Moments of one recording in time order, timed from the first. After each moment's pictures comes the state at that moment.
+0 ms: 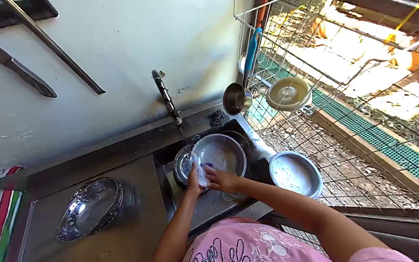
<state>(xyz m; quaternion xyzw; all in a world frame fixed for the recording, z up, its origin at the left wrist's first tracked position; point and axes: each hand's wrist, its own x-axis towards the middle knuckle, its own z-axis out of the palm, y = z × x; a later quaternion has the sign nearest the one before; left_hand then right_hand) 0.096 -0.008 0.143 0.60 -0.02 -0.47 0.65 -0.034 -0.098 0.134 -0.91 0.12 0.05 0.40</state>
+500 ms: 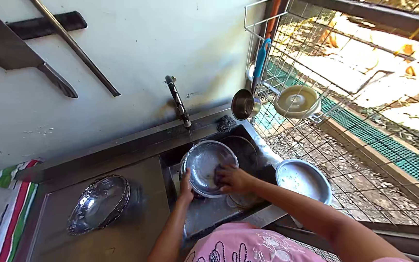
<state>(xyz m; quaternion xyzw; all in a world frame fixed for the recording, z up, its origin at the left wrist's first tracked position) 0.132 0.022 0.140 0.65 -0.02 -0.43 0.63 -0.048 -0.122 0.140 -0.95 0.11 0.12 0.26</state>
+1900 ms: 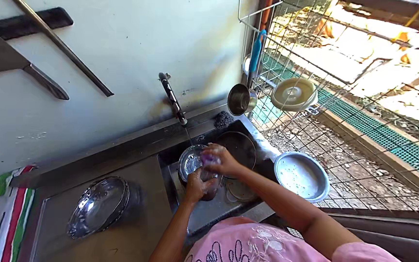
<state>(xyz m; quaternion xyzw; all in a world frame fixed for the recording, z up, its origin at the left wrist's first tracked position) 0.108 0.038 0.197 0.71 -0.47 -0.26 0.45 -0.001 -0.114 0.194 -0.83 0.17 -0.25 0.46</state>
